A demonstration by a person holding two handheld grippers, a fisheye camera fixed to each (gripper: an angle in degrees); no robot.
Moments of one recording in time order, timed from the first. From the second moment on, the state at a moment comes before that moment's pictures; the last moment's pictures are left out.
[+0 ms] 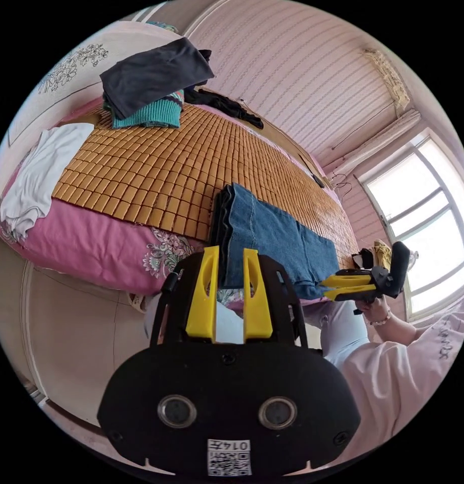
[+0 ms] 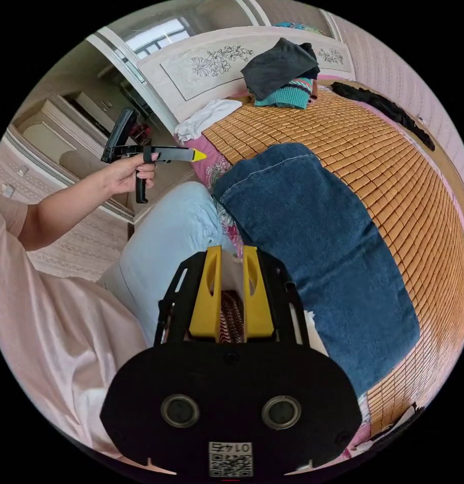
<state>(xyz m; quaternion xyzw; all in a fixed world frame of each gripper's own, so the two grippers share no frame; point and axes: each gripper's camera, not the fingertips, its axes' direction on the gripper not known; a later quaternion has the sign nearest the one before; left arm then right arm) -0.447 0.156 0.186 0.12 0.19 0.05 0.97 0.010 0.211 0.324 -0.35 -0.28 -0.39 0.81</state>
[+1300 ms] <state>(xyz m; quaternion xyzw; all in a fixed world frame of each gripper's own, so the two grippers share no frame) -0.107 0.249 0.250 0.07 0.05 0.44 0.89 -0.152 0.062 0.467 -0.44 -0.03 -0.41 0.80</state>
